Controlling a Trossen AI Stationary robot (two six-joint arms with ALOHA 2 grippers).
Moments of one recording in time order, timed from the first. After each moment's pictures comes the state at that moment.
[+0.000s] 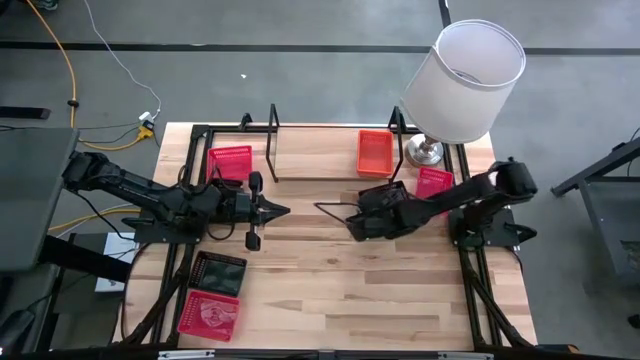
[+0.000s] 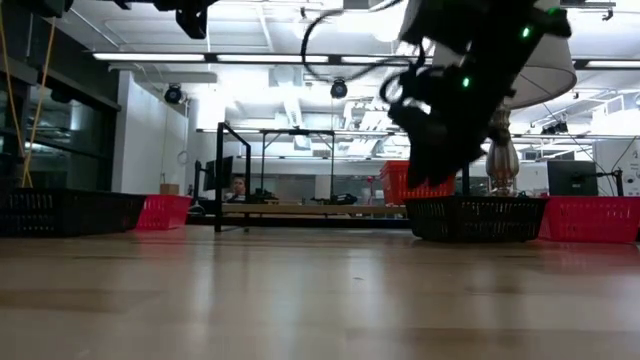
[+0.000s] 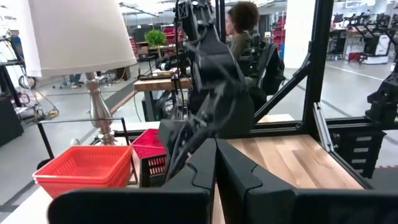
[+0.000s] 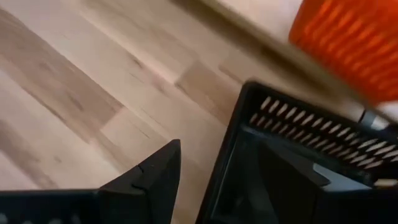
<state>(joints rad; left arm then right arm) -0.13 0.98 0.50 0.49 -0.27 0.08 0.19 1.65 0.96 -0.56 0.64 0.96</state>
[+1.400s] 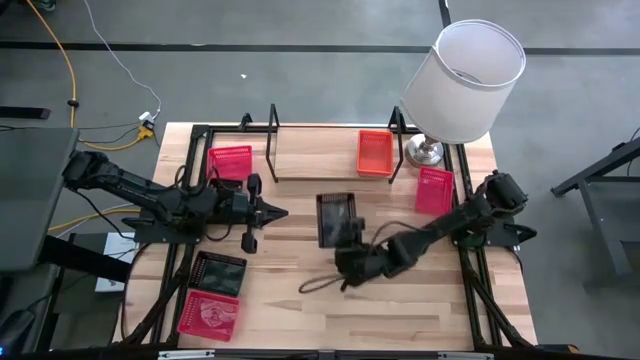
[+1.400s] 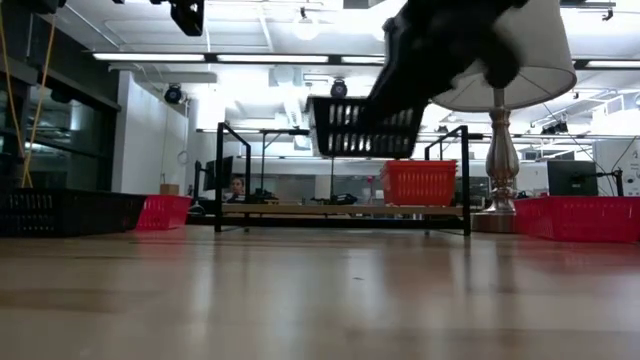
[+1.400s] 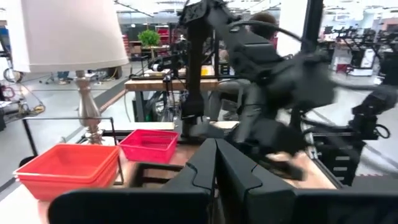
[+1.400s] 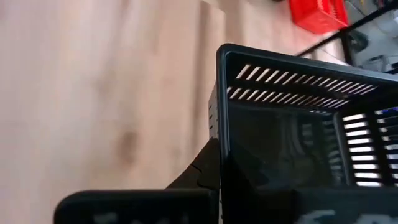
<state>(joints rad) -0.15 0.96 0.50 0.48 -0.27 0.03 0.43 1.77 1.23 -0.45 0.63 0.01</state>
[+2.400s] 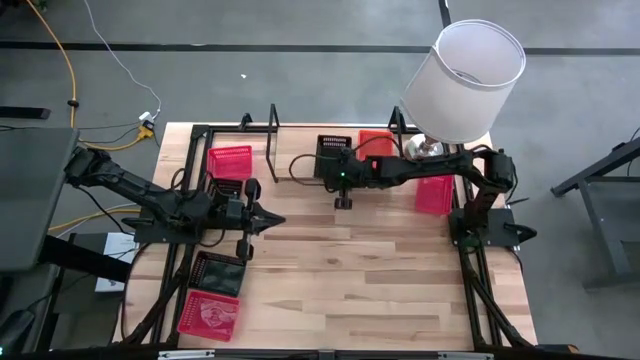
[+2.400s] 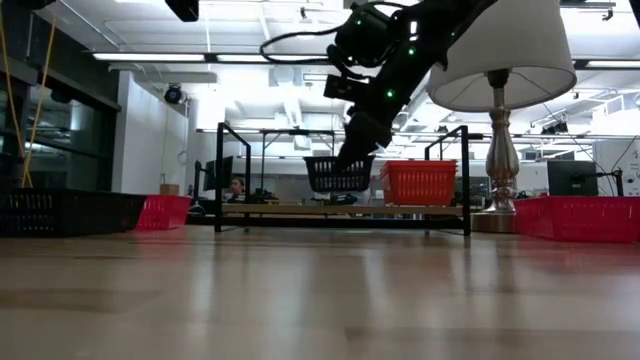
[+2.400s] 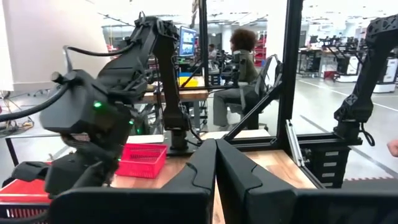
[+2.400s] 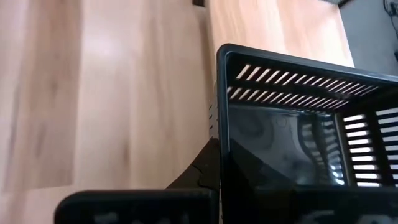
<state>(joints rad) -0.22 0.96 0.50 0.53 -0.30 0.06 -0.19 1.77 1.20 -0.30 0.21 -0.31</state>
